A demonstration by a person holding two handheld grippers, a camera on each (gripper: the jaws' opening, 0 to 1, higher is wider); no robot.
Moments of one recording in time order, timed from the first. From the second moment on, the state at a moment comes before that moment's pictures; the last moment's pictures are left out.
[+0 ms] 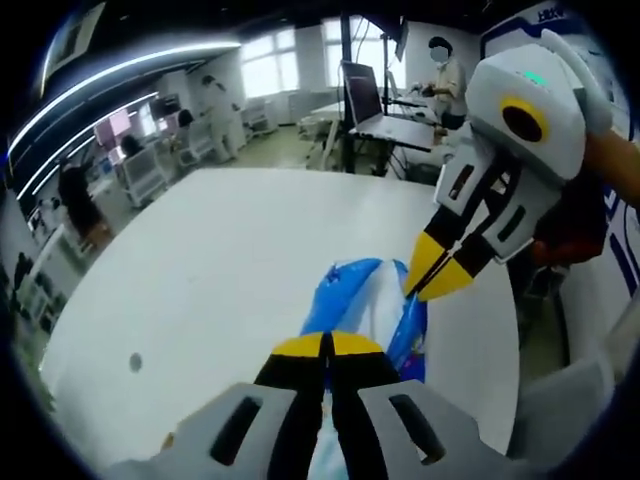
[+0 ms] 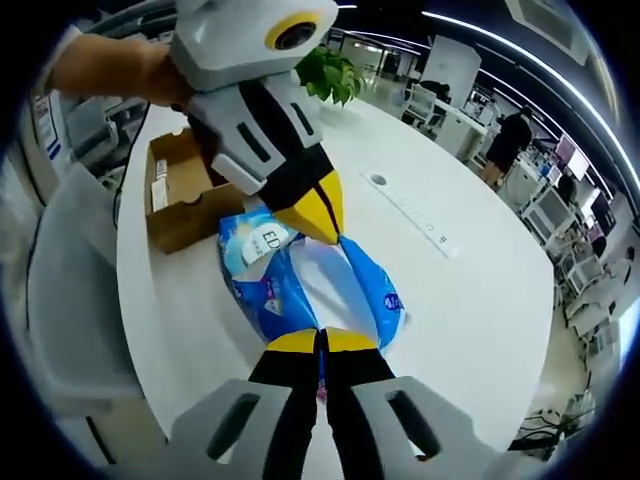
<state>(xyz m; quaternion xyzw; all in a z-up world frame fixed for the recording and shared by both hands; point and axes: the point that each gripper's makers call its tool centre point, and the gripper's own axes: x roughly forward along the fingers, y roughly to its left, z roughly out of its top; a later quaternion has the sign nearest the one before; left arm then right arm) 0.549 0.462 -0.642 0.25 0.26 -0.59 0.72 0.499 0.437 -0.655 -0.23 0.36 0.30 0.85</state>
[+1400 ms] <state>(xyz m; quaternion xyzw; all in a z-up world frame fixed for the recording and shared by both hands) 0.549 0.391 -0.715 0.27 0.27 -0.64 0.67 0.502 0.363 -0.731 -0.20 0.41 0.24 0.86</state>
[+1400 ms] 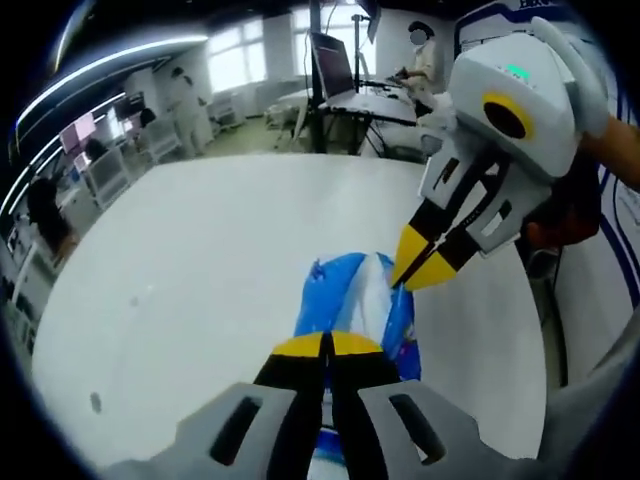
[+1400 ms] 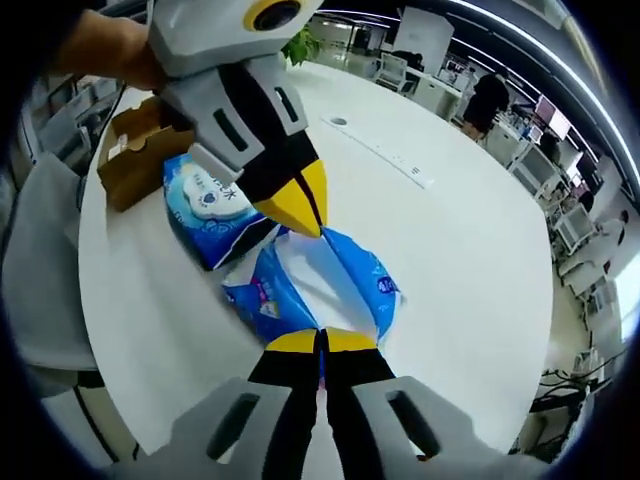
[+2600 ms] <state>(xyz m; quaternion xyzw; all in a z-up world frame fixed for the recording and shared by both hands) 0.550 0.401 -0.720 0.27 0.27 -0.63 0.67 0.499 0.379 -0.736 -0.20 0.41 0.24 0.86</state>
